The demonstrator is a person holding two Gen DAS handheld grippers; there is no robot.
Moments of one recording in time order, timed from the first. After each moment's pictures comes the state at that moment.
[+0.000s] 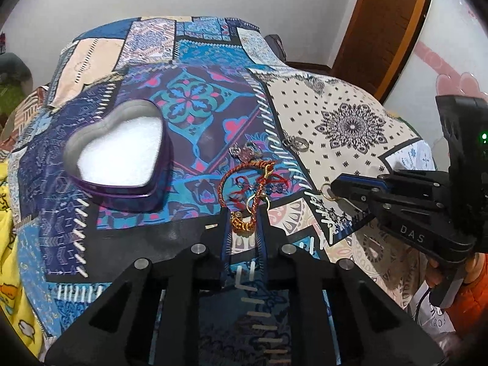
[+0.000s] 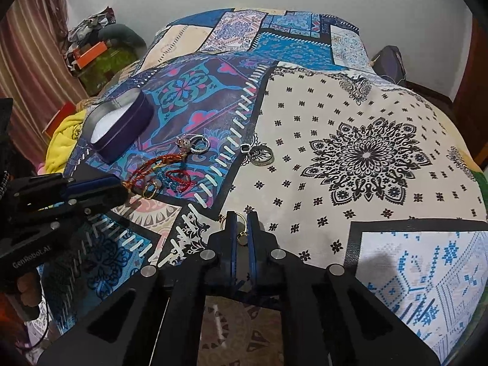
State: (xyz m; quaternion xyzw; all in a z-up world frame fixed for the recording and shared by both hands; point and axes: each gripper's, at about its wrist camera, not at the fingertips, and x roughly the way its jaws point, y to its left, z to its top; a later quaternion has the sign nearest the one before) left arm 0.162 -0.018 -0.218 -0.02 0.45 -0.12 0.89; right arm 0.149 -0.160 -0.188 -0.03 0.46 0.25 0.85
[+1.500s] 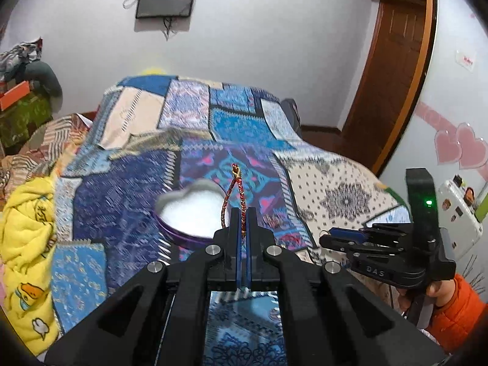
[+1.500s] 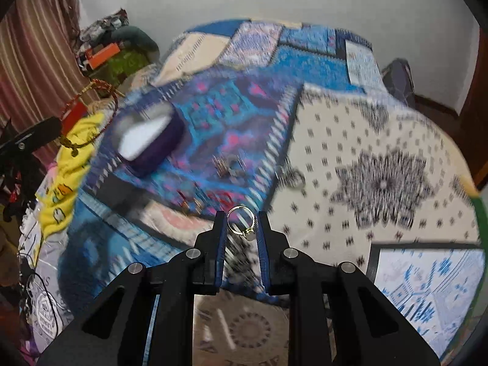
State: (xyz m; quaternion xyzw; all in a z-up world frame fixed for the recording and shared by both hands) left arm 0.114 0.045 -0.127 -0.07 0.32 -0.08 0.94; right arm 0.143 -0.132 -0.154 -0.04 0.44 0.27 0.86
